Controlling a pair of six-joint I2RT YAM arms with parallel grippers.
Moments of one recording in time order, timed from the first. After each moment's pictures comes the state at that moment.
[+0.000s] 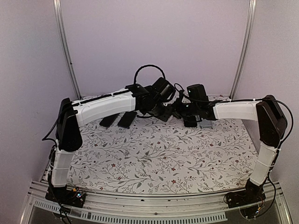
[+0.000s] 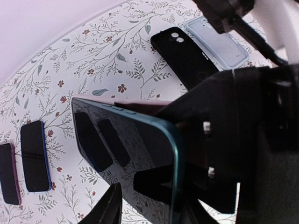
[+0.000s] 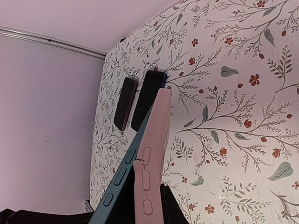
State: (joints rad) left arm -0.95 2.20 2.07 -0.75 -0.31 -0.28; right arm 0.61 1.85 1.26 0.09 -0.31 0.93
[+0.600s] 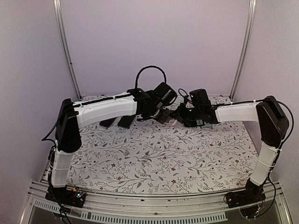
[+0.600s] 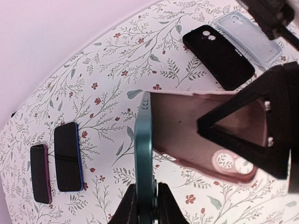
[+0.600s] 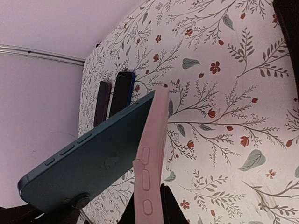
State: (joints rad) left arm -0.98 2.19 2.02 -0.73 -0.52 -0.19; right arm 0.58 1.84 1.18 0.09 -0.26 0.96
